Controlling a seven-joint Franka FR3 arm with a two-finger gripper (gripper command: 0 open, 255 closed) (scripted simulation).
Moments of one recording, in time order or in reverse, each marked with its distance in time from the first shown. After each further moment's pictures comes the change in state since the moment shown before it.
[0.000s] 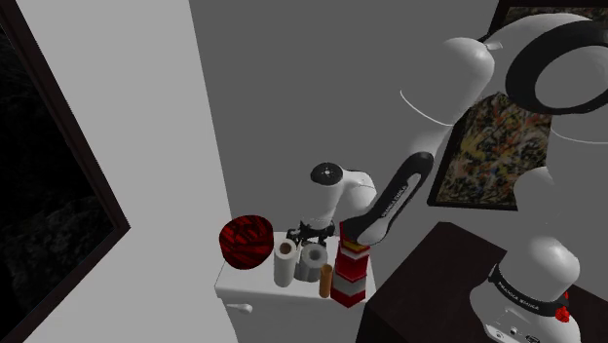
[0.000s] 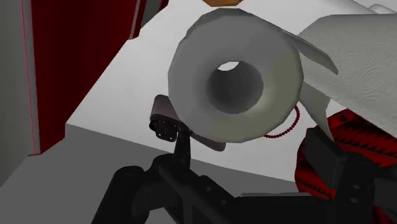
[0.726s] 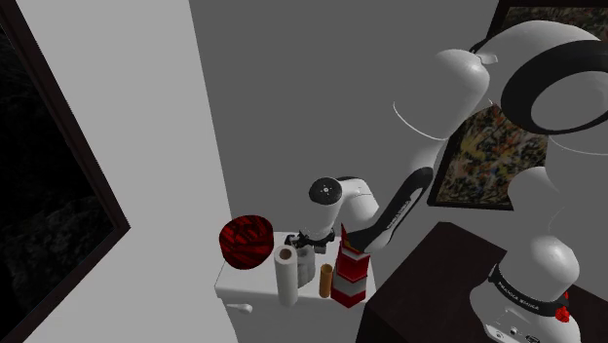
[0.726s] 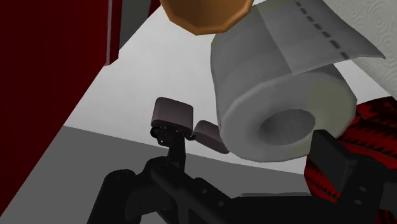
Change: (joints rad) arm 0.178 0.070 -0.155 0.019 -0.150 0.021 0.256
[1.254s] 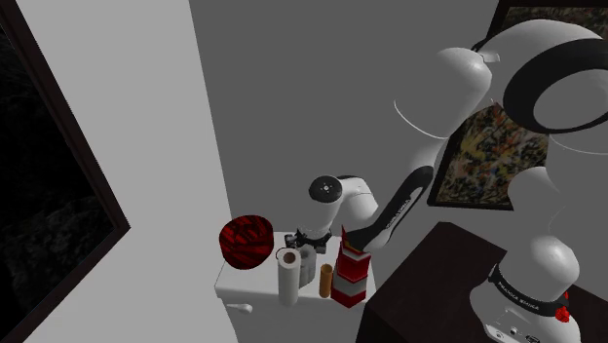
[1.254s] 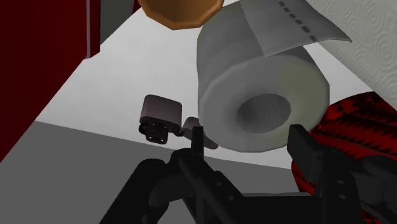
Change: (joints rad) arm 0.003 -0.007 0.000 0.005 0.000 0.017 0.001
